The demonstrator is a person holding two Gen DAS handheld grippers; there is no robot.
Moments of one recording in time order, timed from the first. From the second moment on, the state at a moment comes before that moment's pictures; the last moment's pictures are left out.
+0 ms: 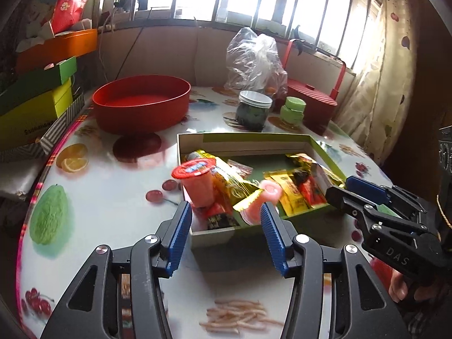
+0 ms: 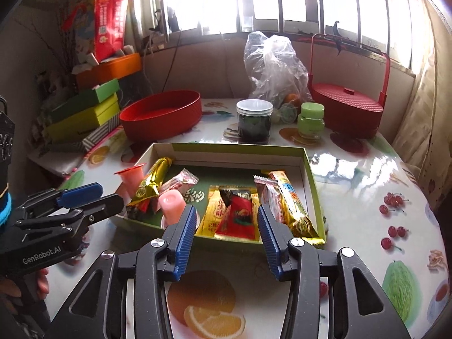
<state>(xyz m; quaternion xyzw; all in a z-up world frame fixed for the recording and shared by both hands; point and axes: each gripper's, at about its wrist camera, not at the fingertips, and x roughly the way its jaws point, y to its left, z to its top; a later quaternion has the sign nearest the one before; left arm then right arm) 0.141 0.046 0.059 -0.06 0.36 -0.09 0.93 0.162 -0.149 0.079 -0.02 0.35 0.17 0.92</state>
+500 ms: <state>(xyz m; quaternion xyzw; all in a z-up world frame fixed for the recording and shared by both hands) 0.096 0.019 0.031 -0.03 0.40 -0.07 0.91 0.129 -0.181 0.050 0.01 0.40 0.13 0.91</state>
